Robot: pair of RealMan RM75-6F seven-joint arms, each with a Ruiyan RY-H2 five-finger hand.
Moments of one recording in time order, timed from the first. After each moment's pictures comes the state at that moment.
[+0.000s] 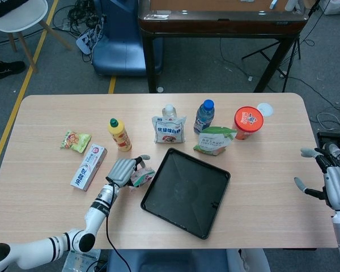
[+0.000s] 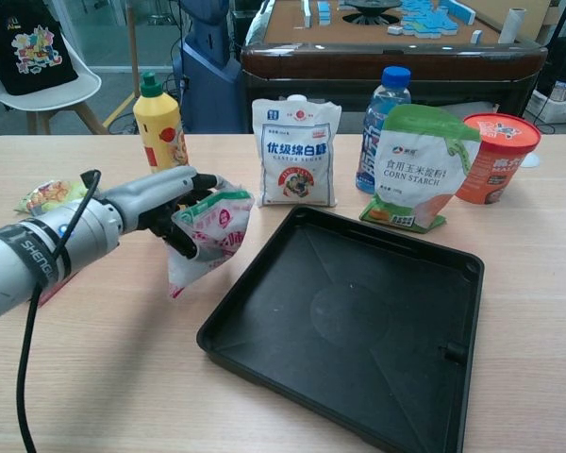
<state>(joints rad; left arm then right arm) -0.69 -1.76 -0.29 -1.33 1.12 0.88 0.16 0.12 -1.04 0.15 -1.69 -1.42 1.44 0.25</state>
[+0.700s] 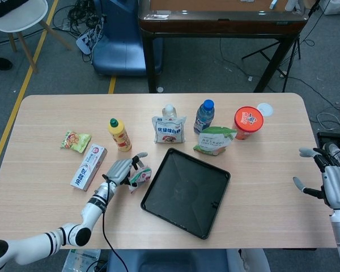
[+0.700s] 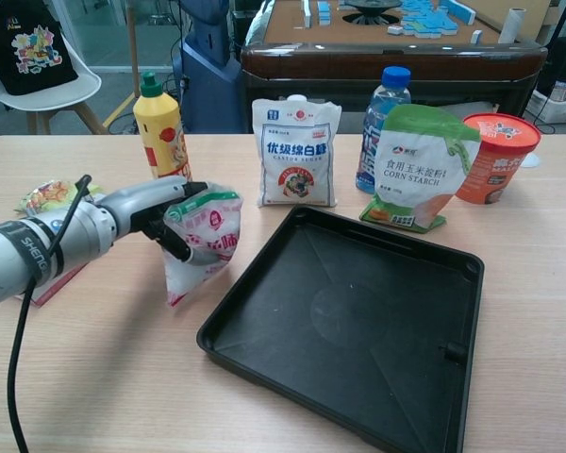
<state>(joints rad) -0.72 -1.74 -0.28 -1.26 1.11 0.78 -0.08 0.13 -1.05 0.15 -1.68 -1.40 1.42 0.24</state>
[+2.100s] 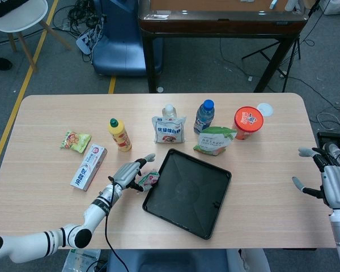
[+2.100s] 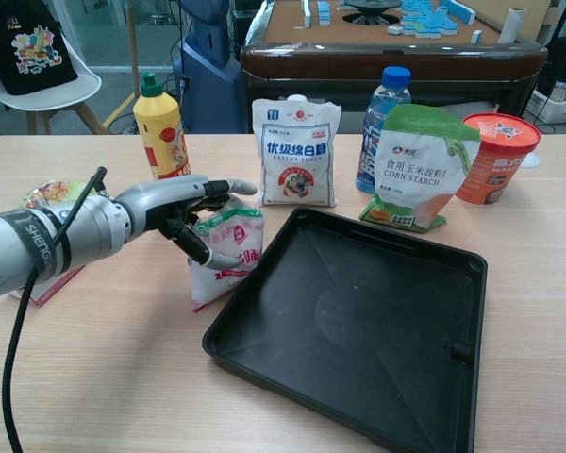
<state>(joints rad) -0.77 -1.67 -0.26 -1.43 1.03 0.76 -0.06 0.13 -1.05 0.15 -1.68 -1.41 1.42 0.25</state>
